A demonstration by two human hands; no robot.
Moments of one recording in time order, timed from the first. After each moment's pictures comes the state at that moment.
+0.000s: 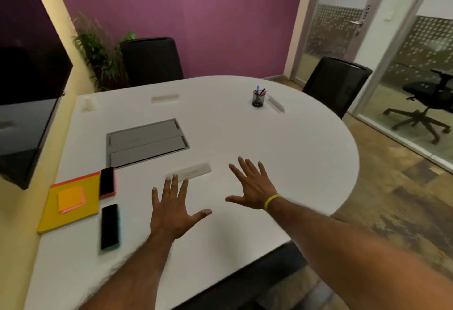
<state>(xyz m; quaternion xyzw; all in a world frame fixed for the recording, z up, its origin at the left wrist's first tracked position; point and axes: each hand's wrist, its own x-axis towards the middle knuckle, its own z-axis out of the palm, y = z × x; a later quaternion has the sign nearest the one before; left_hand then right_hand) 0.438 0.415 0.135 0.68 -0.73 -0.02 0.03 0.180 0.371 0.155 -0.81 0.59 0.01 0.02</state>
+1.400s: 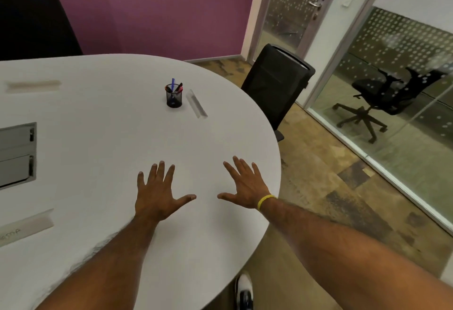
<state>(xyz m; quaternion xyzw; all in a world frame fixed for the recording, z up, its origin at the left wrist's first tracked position) 0.014 0.130 0.093 0.64 -0.76 -0.08 0.02 -0.261 0.144 0.125 -0.76 0.64 0.08 0.07</state>
